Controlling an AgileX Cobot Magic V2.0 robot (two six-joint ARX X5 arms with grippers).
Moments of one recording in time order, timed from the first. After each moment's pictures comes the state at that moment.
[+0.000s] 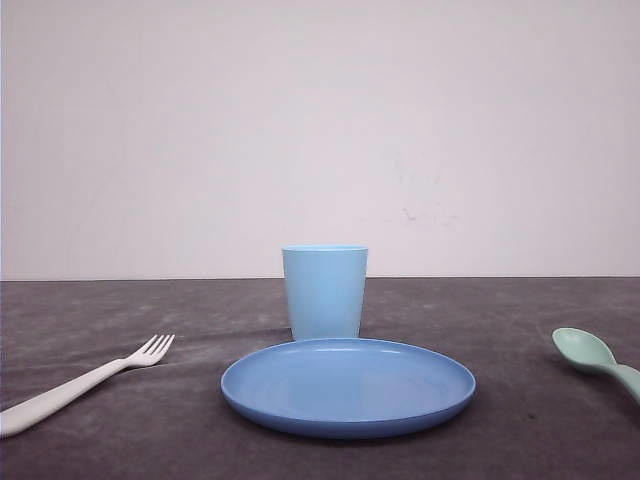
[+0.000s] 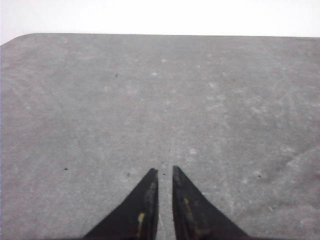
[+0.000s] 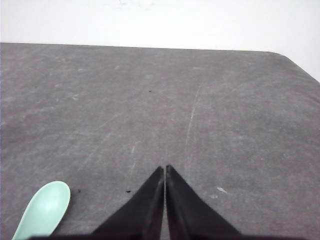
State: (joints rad) left arm -0.03 0.00 0.06 -0.26 -0.07 -0.01; right arm 0.01 0.00 0.02 -0.17 -0.03 0.02
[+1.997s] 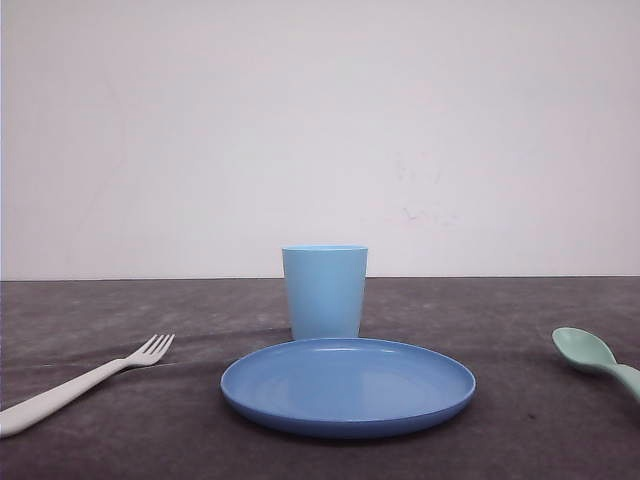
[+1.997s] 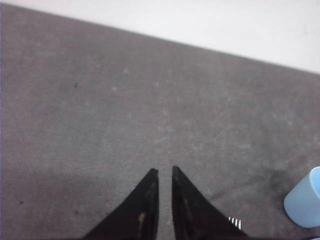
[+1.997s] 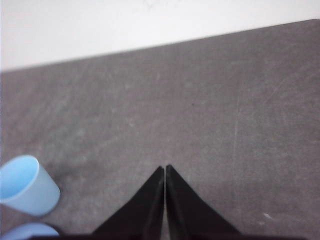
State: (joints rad) left arm -0.03 0.63 0.73 -0.50 0.08 -0.20; right arm 0.03 0.62 0.73 -0.53 -0.17 0.18
